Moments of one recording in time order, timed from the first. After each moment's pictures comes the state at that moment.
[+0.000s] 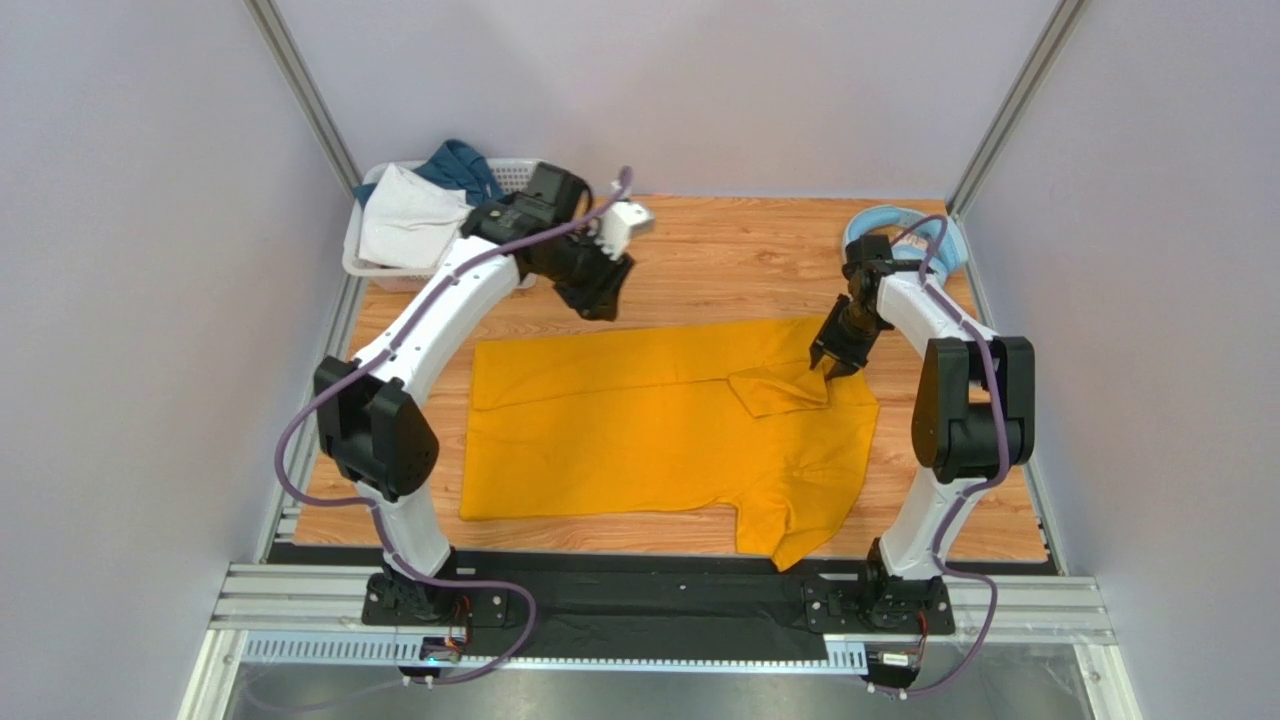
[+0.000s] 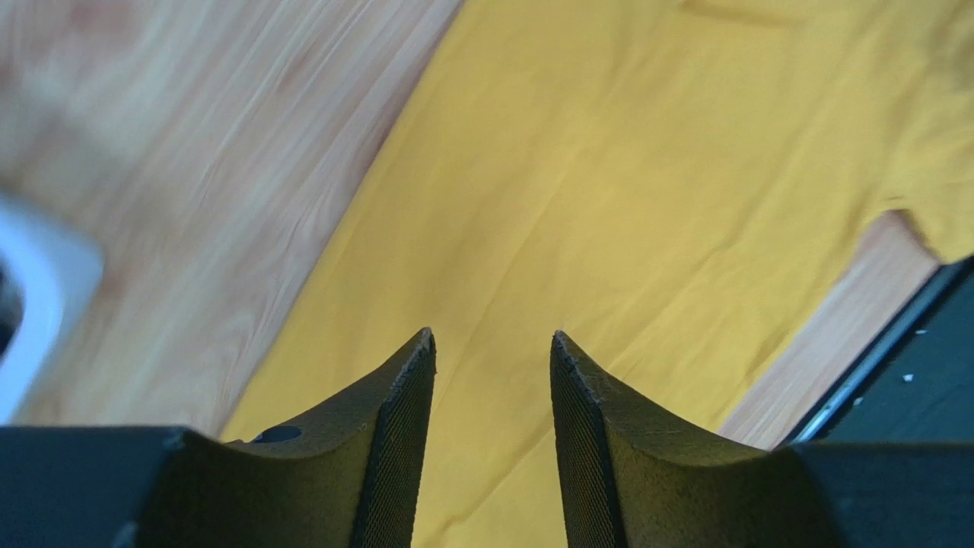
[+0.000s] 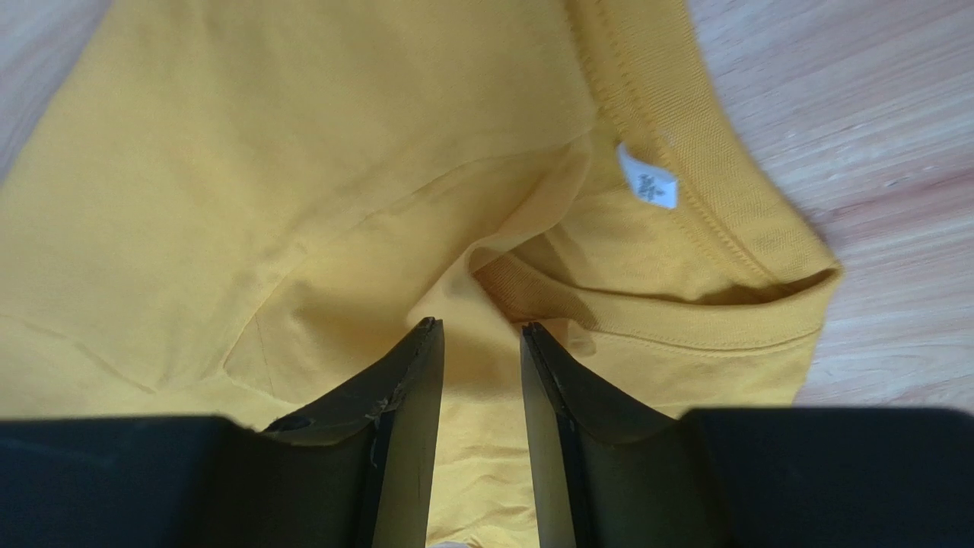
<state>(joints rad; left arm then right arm) -0.41 1.78 1.75 -0.97 0.39 0.36 0.04 1.84 1.34 -0.84 -0.05 0.60</state>
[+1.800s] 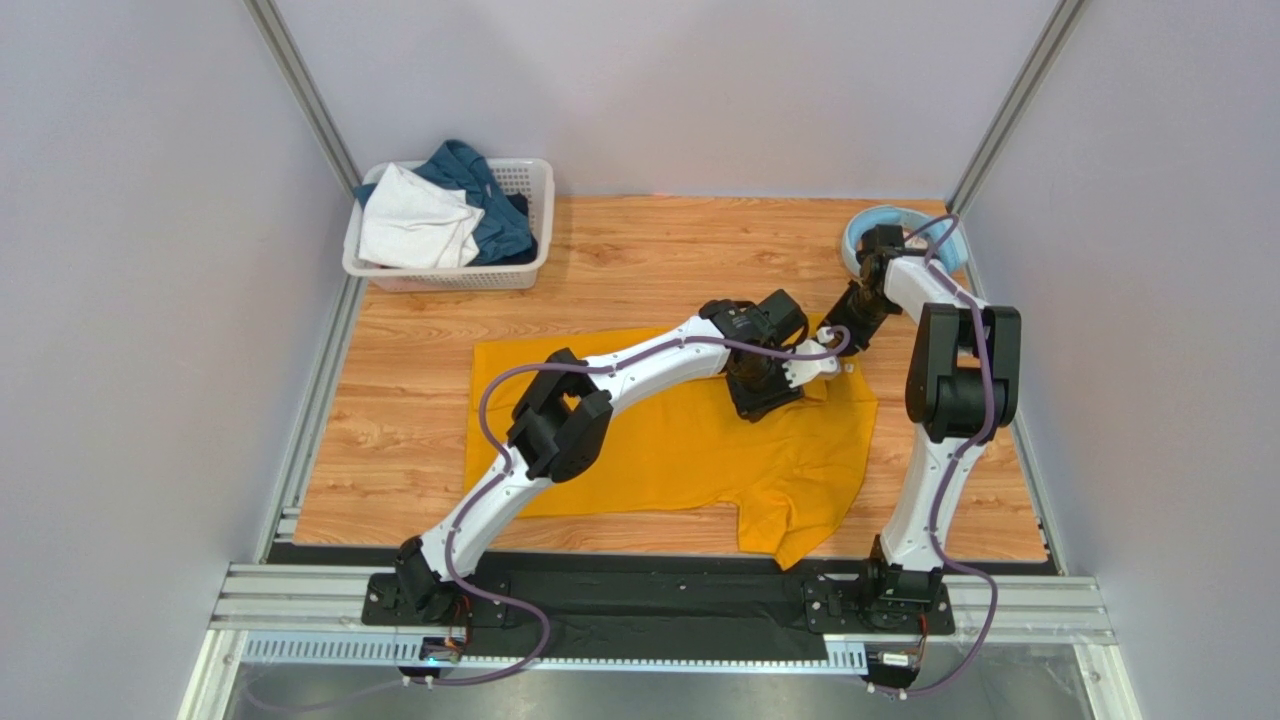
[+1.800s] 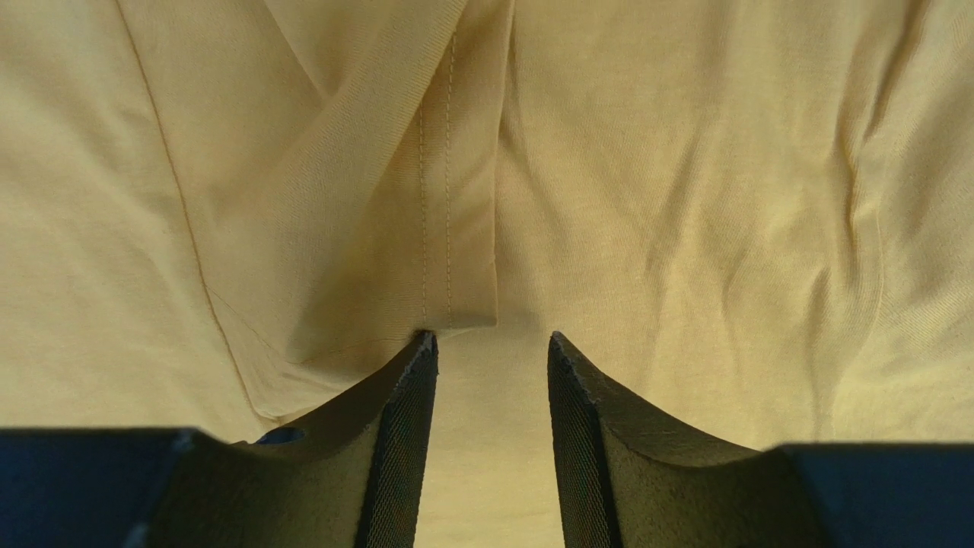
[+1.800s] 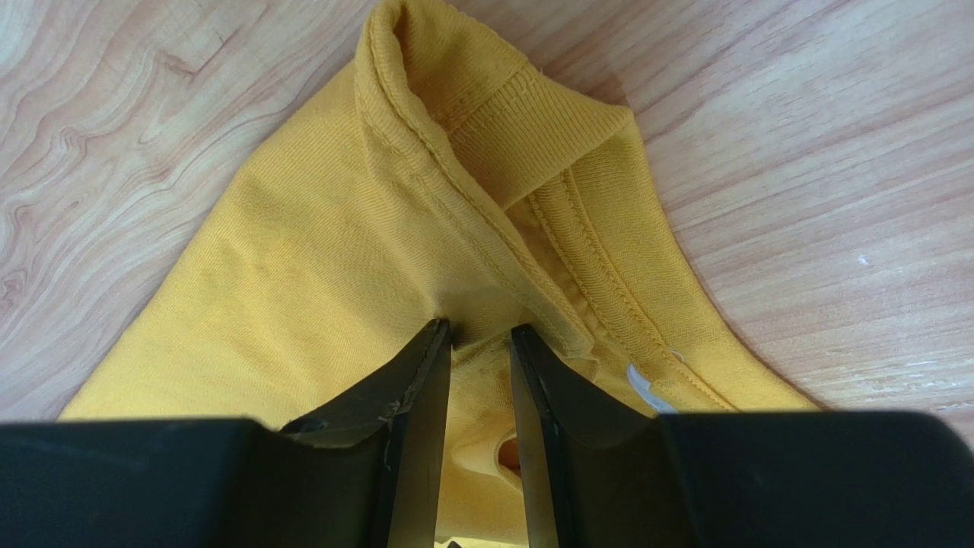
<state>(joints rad) -0.98 2.48 2.24 -0.90 0.22 0.37 -0.06 2.07 1.52 -0.78 -0.14 0.63</state>
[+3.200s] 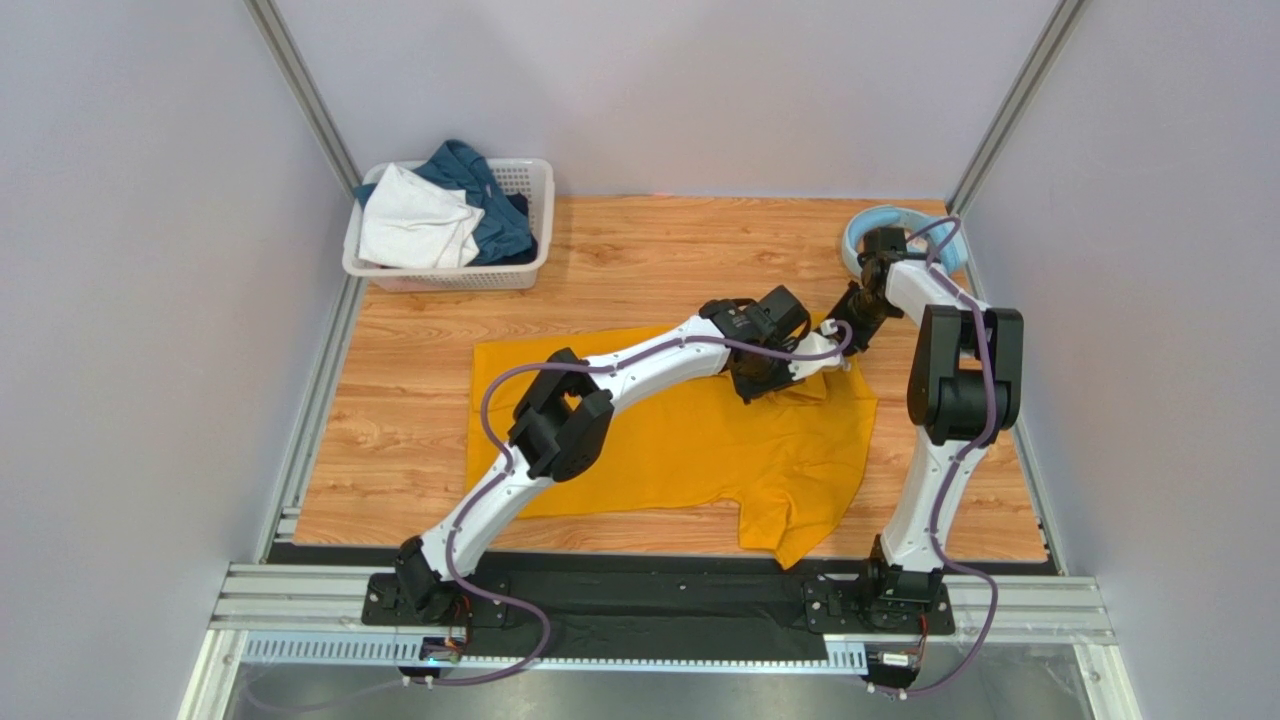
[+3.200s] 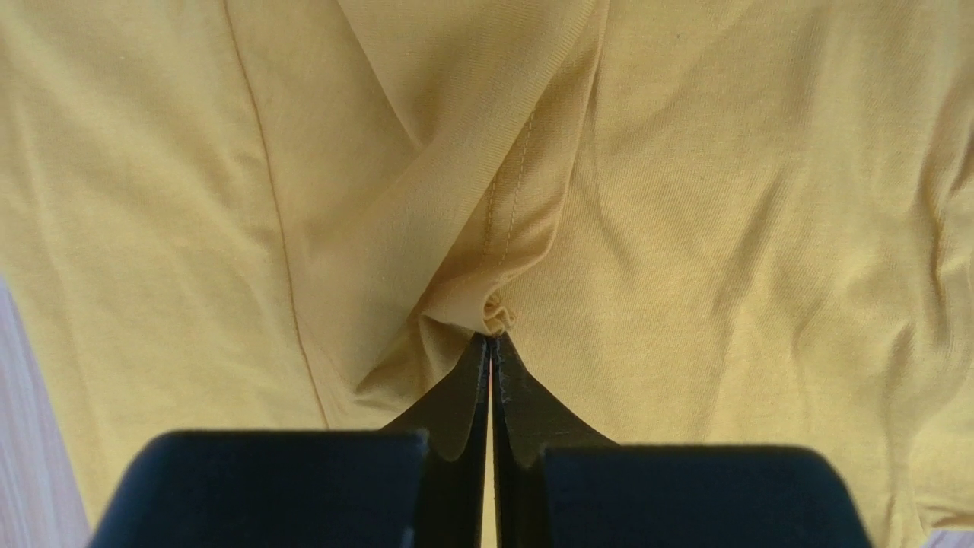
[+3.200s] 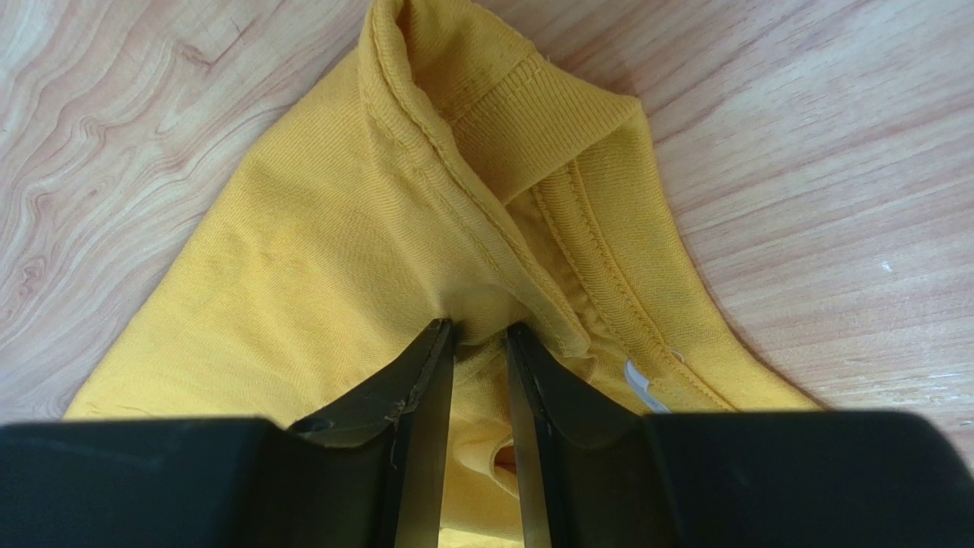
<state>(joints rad) -0.97 2.49 2.24 -0.82 0.15 0.40 -0.07 2.06 1.48 -0.74 -0.17 0.63</state>
